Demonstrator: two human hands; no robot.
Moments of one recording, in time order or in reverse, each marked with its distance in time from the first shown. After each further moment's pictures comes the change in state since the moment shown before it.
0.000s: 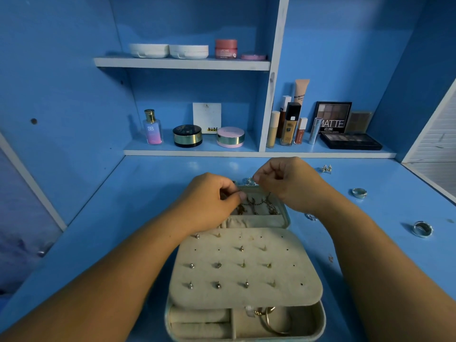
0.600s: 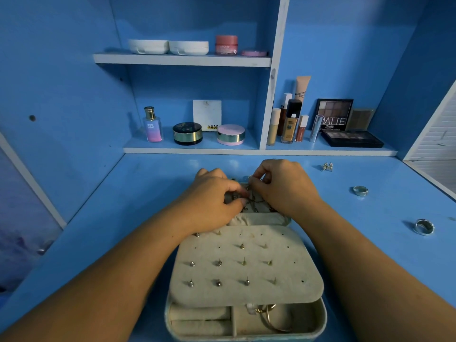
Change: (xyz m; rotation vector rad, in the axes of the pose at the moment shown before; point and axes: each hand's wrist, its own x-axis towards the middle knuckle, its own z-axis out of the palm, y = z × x) left_hand 0.000 -0.002 0.001 0.244 -0.097 0.063; right_hand 0.009 0.005 0.024 -0.319 0.176 0.030
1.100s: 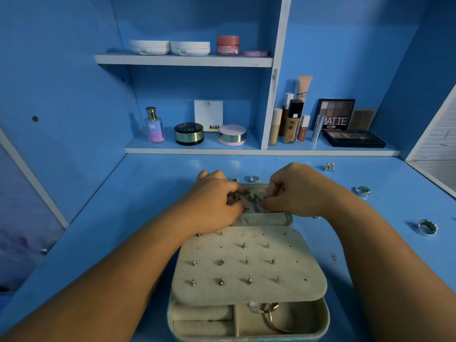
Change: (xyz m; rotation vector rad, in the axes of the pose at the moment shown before) left_hand 0.001 0.000 0.000 0.016 -0.029 -0.031; right_hand -0.011 -0.004 -0.038 -0.070 -0.354 0.005
